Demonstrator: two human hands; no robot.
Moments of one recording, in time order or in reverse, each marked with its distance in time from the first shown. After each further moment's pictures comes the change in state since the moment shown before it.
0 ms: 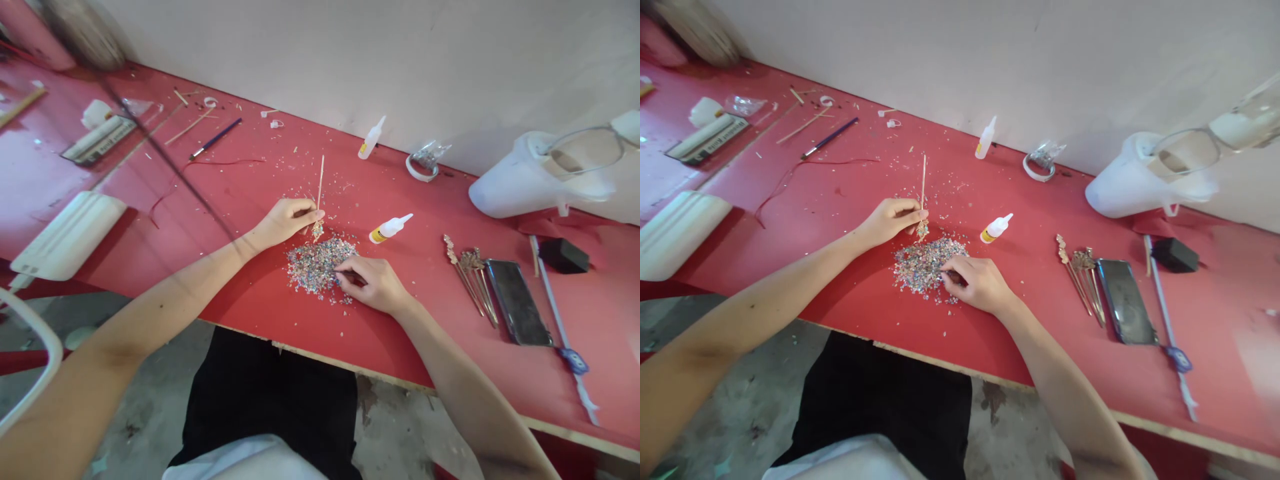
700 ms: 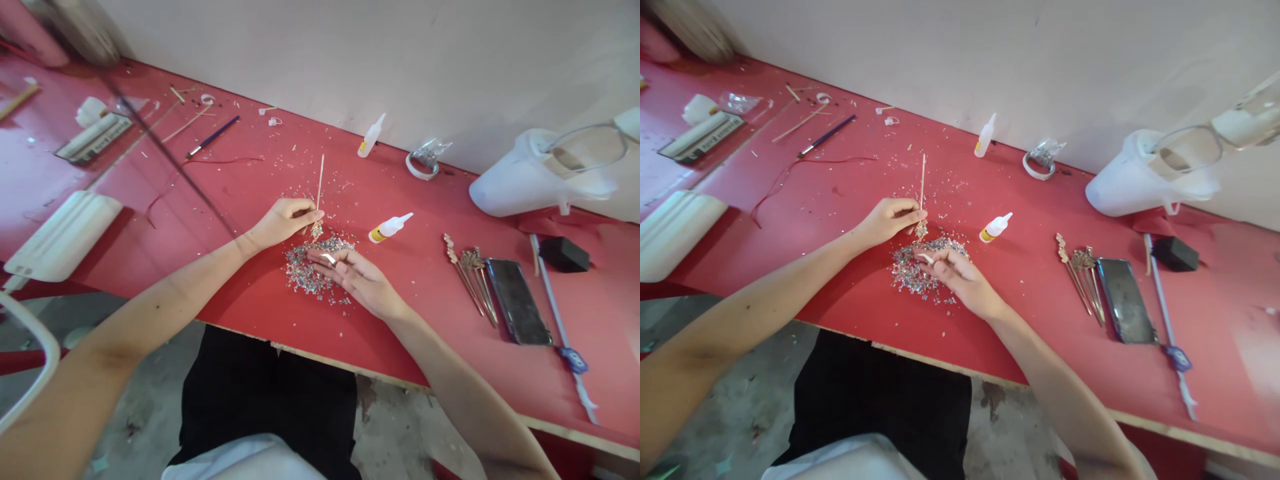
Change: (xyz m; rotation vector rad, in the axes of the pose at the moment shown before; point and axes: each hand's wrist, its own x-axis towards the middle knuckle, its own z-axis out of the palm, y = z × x) left_hand 0.000 0.003 0.001 0.039 0.006 -0.002; right_hand 0.012 -0.033 0.013 1.302 -0.030 0.402
